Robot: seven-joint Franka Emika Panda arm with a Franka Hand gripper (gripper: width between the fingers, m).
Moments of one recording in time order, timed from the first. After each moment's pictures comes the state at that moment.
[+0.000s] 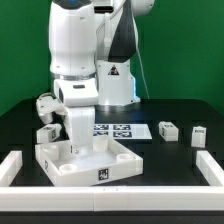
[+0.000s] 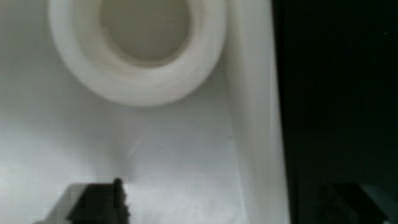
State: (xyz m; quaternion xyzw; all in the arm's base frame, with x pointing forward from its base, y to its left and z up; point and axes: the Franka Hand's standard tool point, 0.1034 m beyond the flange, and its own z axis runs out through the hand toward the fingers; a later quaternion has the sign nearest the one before) arm 0.450 -0.107 0.015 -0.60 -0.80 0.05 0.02
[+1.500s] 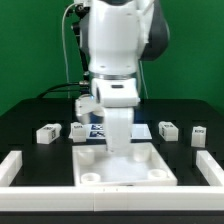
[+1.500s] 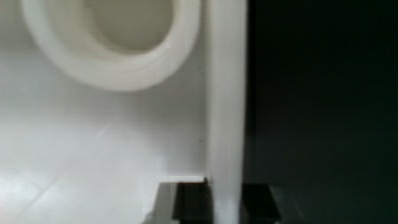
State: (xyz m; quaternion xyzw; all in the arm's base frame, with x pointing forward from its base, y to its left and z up) arm 0.487 -0.019 0.019 -0.67 -0.75 0.03 0.02
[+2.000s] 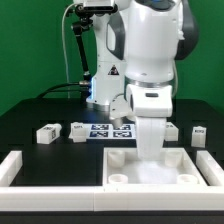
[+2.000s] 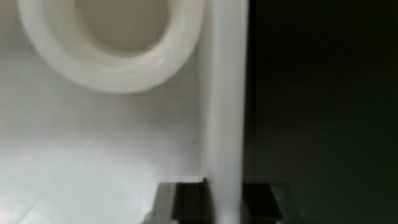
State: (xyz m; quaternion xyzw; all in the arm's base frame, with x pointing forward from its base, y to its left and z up) arm 0.495 0.043 0.016 -0.71 -0.70 0.07 0.05
